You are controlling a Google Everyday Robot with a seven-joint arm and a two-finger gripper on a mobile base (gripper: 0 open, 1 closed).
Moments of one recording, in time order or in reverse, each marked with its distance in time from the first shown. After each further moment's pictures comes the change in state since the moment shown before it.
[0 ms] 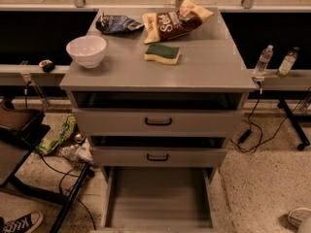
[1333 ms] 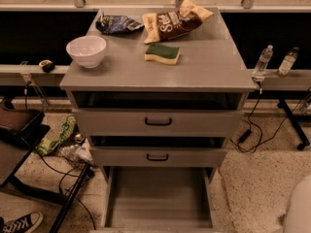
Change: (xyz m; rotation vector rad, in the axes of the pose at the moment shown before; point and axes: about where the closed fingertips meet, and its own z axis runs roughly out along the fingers) arm 0.076 0.014 -0.086 -0.142 0.316 -0.007
